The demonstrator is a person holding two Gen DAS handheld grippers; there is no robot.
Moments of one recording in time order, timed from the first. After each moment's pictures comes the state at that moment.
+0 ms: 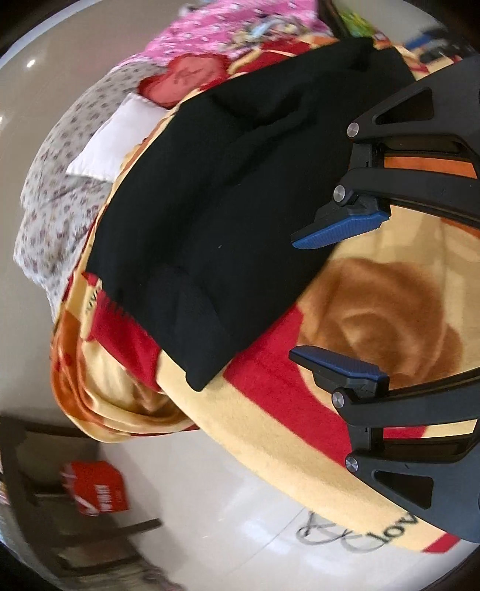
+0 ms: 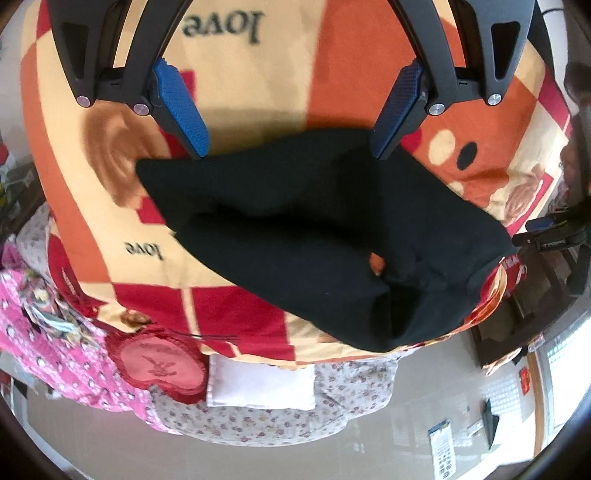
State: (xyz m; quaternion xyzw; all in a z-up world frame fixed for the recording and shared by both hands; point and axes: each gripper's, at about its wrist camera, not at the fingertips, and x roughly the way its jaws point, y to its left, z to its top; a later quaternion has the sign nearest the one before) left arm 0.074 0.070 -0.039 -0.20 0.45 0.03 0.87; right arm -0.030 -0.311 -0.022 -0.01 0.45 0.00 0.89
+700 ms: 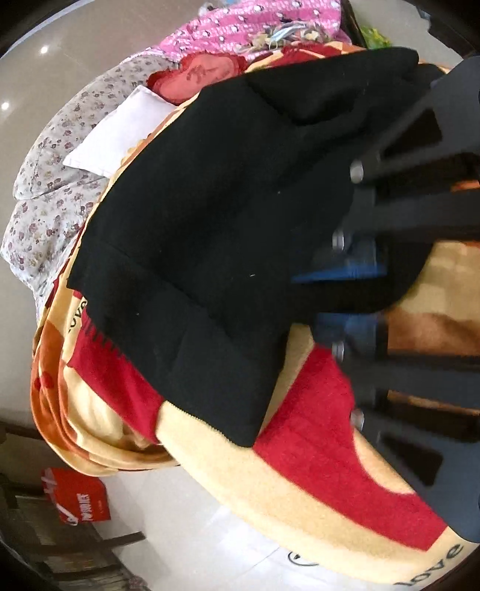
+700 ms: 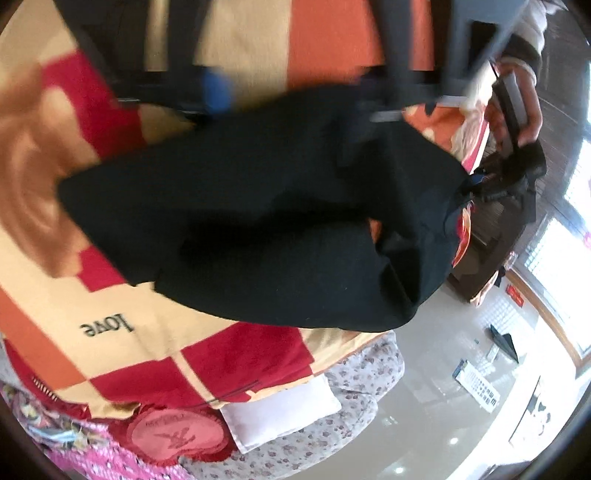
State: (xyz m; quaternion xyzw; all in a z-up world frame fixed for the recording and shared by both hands) left arm 0.130 0.047 -0.052 -0.22 0.46 0.02 0.86; right arm 0.024 -0.347 -0.072 0.20 0.46 0.06 0.86
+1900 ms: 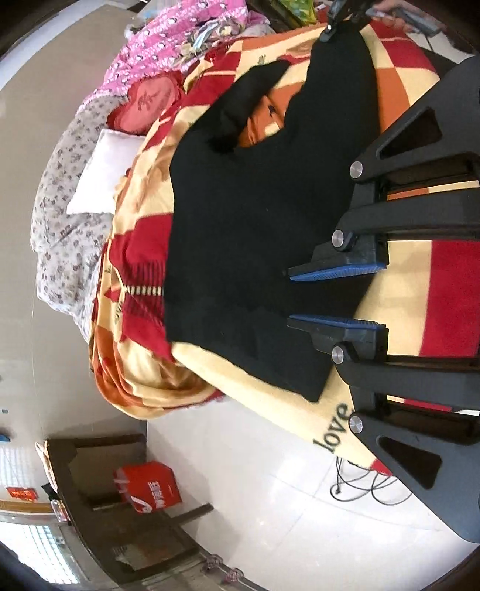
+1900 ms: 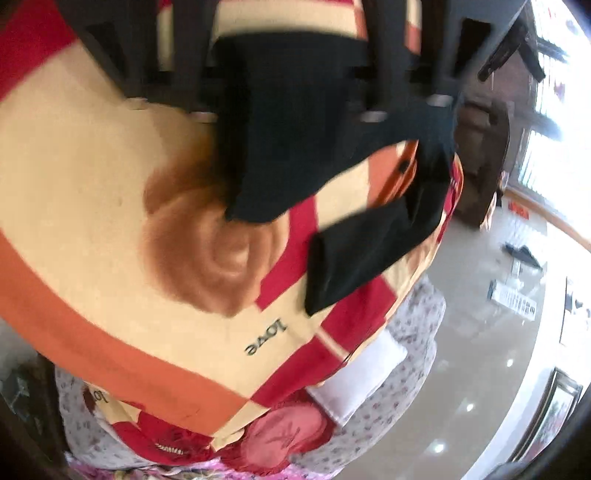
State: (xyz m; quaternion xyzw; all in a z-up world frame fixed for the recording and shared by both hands) left arm -0.035 0.065 0.008 -0.08 0.41 0.01 0.91; right arm -0.059 -0.456 -0.044 0.31 0.43 -0.01 0.85
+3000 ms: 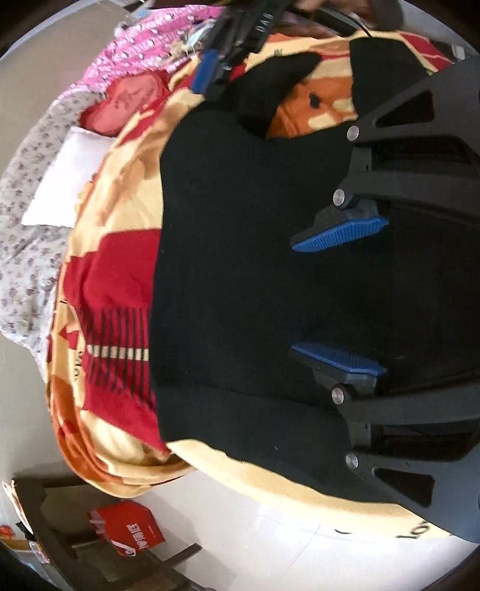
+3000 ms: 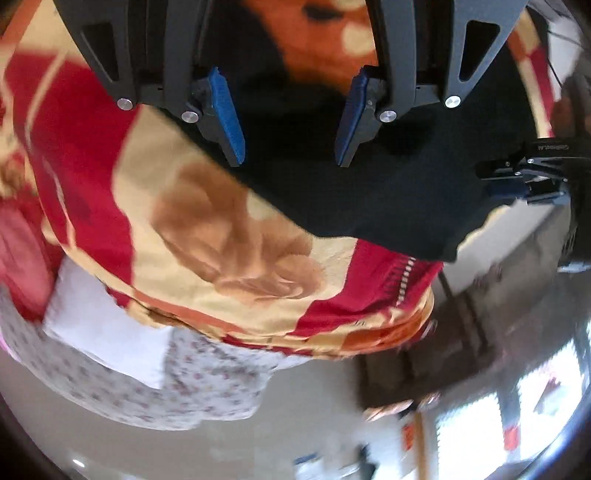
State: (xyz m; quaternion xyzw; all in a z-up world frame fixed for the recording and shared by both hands) left arm 0.102 0.024 -0.039 -0.09 0.49 -0.03 0.87; right arm 0.193 -0.219 -0.023 -0.14 0.45 0.26 0.84
